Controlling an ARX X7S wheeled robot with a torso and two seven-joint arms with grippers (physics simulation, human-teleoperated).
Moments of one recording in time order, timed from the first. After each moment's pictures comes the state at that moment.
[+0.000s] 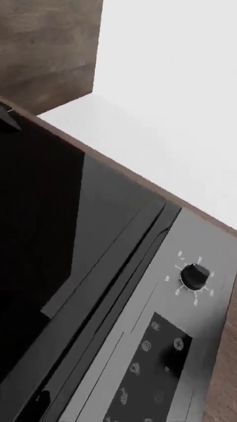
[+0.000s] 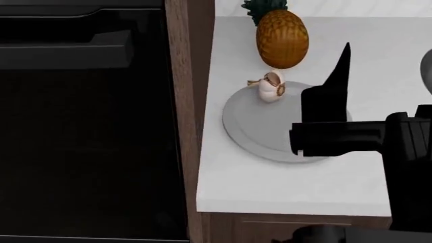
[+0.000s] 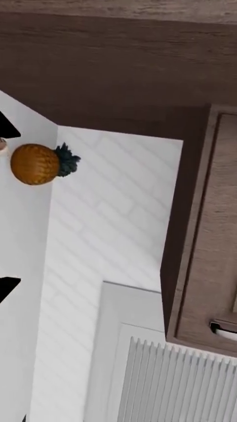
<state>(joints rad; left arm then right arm) -0.59 -0.11 -0.94 0.87 -0.41 -1.21 -0.36 1.05 0.01 -0.23 -0.71 -1.79 1.56 -1.56</state>
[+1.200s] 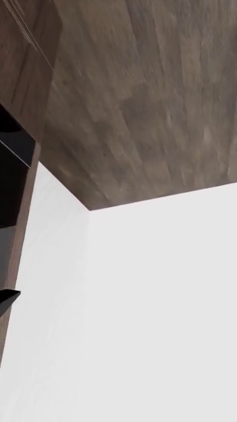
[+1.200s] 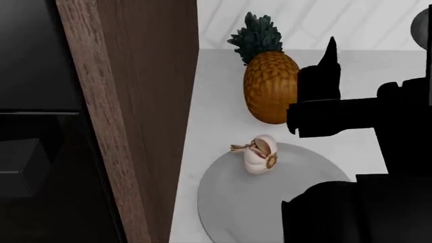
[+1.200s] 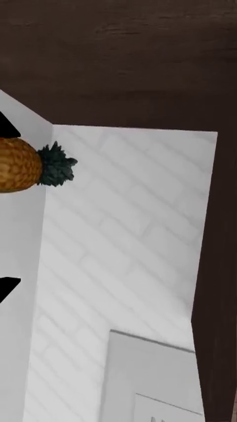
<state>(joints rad) -1.07 -0.26 -1.72 0.53 -0.40 -0.82 -0.60 1.11 0.01 -0.14 -0.57 -1.64 1.56 -1.56</state>
